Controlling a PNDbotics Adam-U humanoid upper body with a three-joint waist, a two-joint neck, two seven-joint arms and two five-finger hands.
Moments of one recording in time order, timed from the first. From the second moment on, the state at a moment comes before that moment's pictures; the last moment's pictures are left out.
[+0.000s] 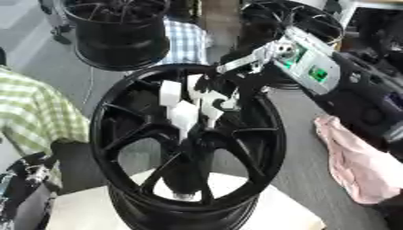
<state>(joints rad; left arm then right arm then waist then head) -0.12 0.23 0.28 -1.23 -0.13 -0.14 -0.19 -1.05 -0.42 0.66 -1.17 0.32 -0.15 0.91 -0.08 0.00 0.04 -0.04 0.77</state>
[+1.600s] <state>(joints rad) -0.13 0.23 0.28 -1.23 -0.13 -0.14 -0.19 -1.02 -0.38 0.62 -1.07 0.33 -0.19 0.91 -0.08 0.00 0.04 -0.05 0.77</state>
